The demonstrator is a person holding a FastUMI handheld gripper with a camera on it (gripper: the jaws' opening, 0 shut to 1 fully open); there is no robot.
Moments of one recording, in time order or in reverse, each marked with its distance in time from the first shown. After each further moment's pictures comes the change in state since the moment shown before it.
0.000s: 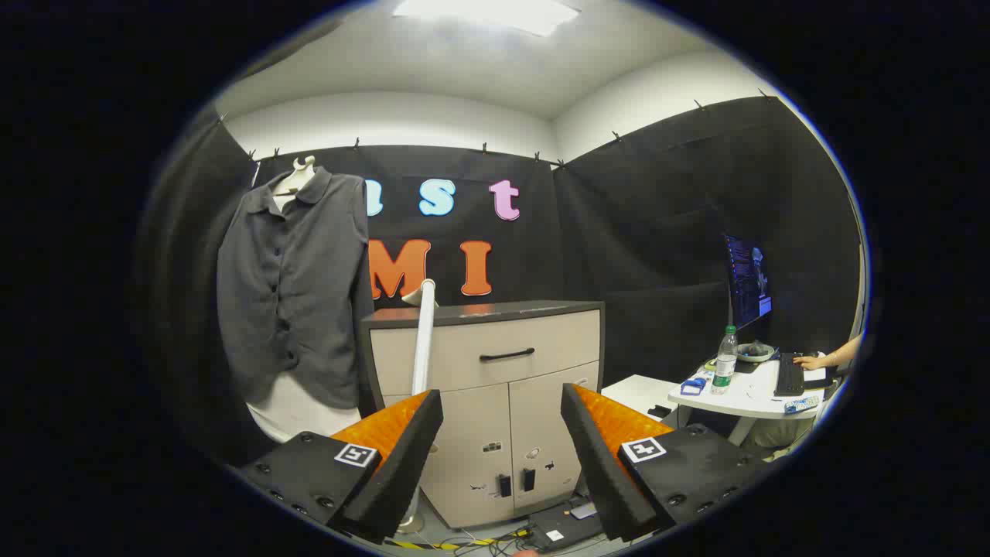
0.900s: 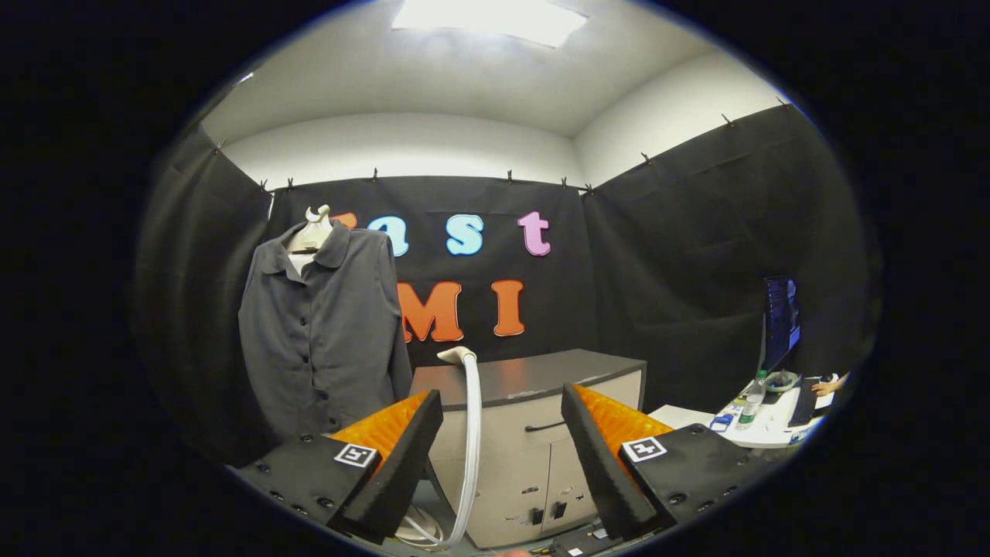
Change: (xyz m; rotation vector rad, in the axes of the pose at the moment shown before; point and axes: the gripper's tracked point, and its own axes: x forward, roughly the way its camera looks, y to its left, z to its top) arm 0.061 0.050 0.137 0.005 -0.076 0.122
